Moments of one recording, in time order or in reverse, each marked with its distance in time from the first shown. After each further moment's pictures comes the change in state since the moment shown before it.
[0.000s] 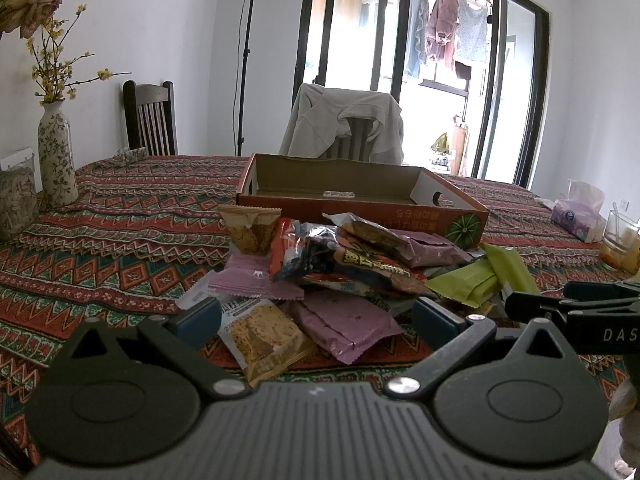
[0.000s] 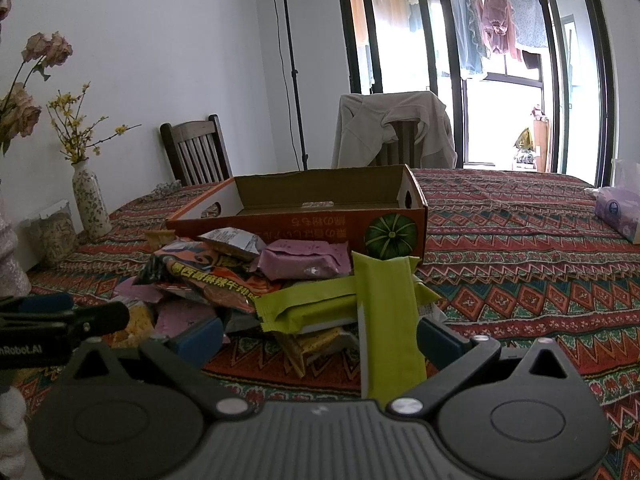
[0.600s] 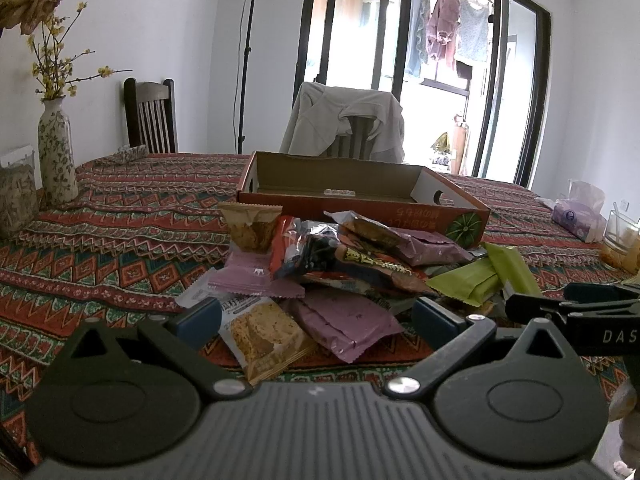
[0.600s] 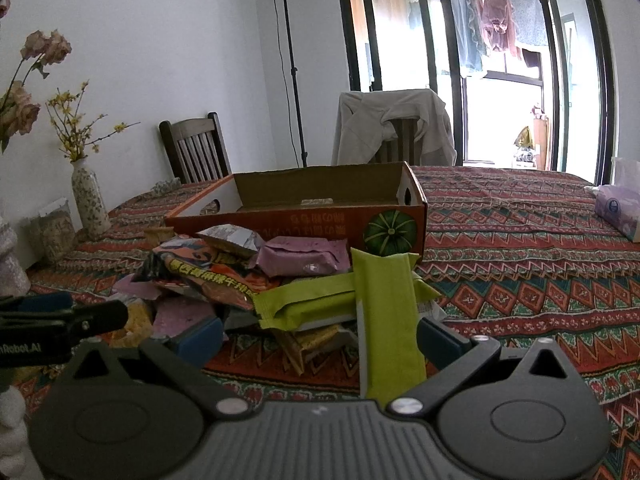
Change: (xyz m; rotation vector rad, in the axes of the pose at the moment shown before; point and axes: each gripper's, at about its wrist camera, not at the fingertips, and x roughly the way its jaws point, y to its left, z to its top) left arm 0.000 0.000 -0.001 -0.001 0.000 0.000; right arm 0.002 0.000 -0.003 0.001 0.005 -0.001
